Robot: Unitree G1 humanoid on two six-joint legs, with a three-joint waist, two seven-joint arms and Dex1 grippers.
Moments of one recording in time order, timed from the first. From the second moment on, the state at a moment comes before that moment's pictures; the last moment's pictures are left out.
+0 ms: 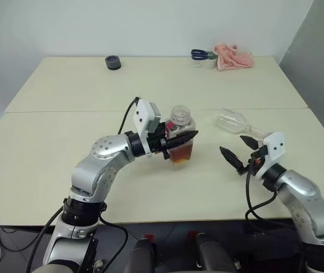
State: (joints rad) left arm -0.54 0.39 -0.07 -0.21 -0.47 0.49 -0.71; right arm -0.11 -0.54 -0.14 -0.49 0.52 0.54 0.53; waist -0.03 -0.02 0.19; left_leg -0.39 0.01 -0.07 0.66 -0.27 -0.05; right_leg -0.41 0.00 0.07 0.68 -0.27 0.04
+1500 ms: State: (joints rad) left arm -0.54 0.32 0.22 0.49 -0.14 -0.03 -0.13; right arm -0.43 -0.63 -0.06 -0.51 0.81 0.74 0.64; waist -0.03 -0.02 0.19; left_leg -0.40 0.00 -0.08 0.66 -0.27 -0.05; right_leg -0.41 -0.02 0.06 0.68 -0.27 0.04
